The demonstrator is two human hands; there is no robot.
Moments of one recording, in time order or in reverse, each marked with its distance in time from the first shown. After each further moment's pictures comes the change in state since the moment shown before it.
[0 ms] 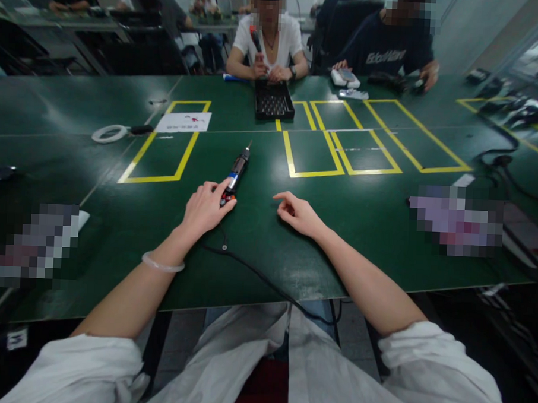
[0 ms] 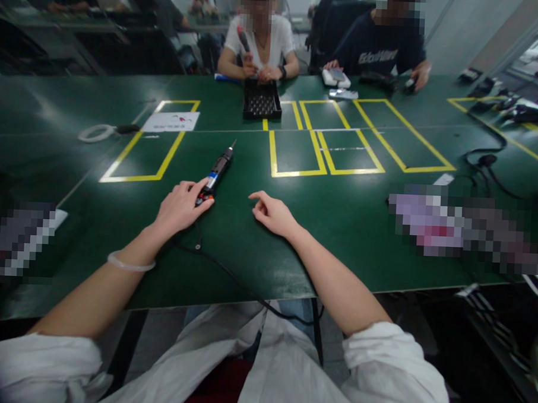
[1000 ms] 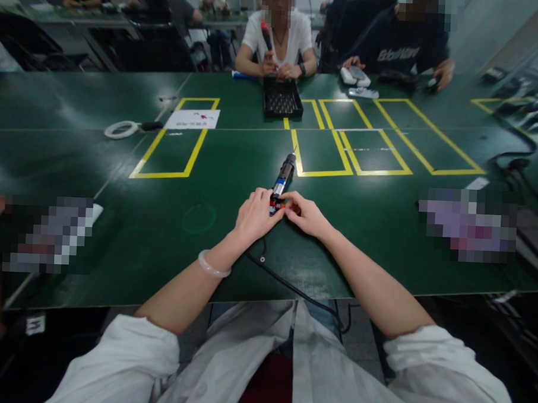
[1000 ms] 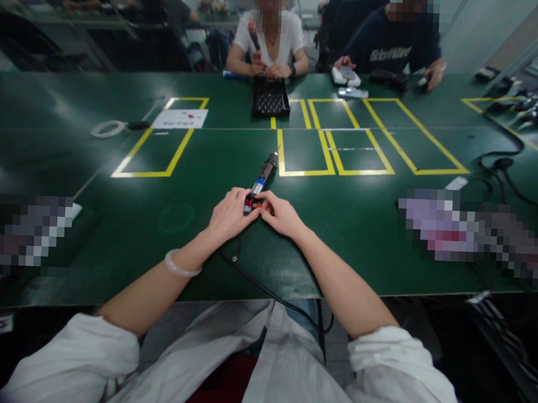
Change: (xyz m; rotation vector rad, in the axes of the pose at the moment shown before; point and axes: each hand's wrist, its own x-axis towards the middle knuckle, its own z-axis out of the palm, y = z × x) left_hand -0.010 0.096 0.015 -0.185 0.076 0.116; right_hand 0.000 0.000 0.004 -0.011 0.024 -0.026
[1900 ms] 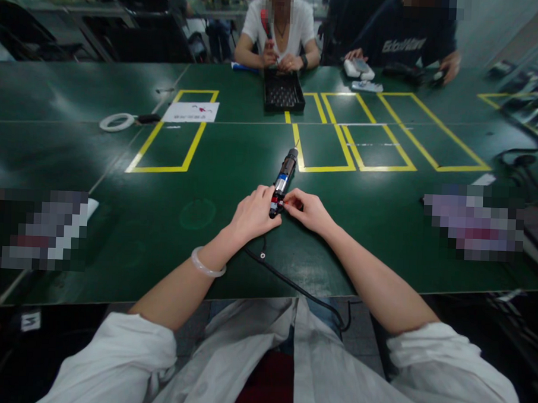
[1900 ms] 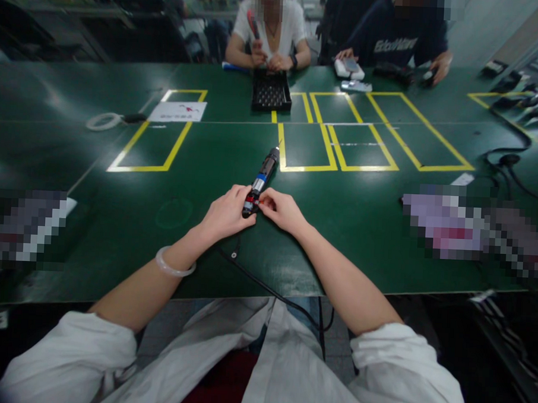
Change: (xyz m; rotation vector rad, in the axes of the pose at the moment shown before) left_hand -0.006 -0.001 -0.017 0.023 -0.117 0.088; right_hand 0.001 0.001 0.000 -0.034 0.038 0.016
